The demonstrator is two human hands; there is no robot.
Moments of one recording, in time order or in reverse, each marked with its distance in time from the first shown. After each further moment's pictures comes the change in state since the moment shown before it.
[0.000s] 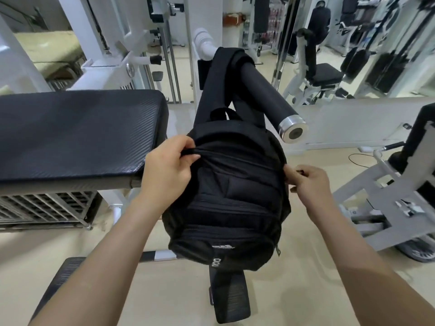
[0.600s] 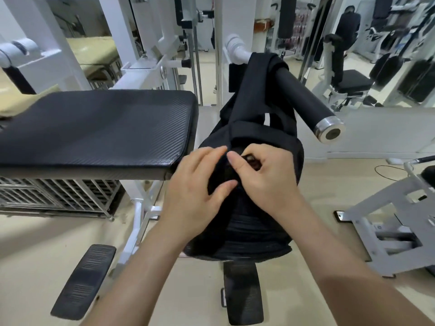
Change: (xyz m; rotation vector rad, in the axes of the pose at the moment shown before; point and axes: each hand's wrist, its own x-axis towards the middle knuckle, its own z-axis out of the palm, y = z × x) left_hand -0.053 0.022 -0.036 0.012 -0.083 0.009; right_hand -0.065 -0.101 0.090 -0.223 -0.098 -0.733
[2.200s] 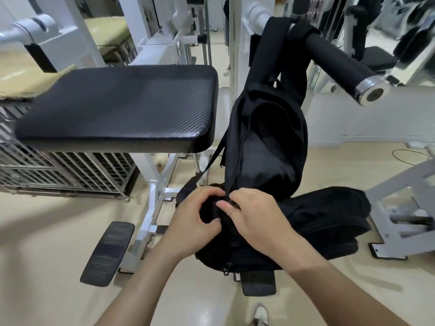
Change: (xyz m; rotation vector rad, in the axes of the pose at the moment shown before) left_hand -0.092 -0.034 -0.019 -0.368 -0.322 -0.403; right_hand -0.104 -0.017 0.055 -0.202 -0.323 -0.110
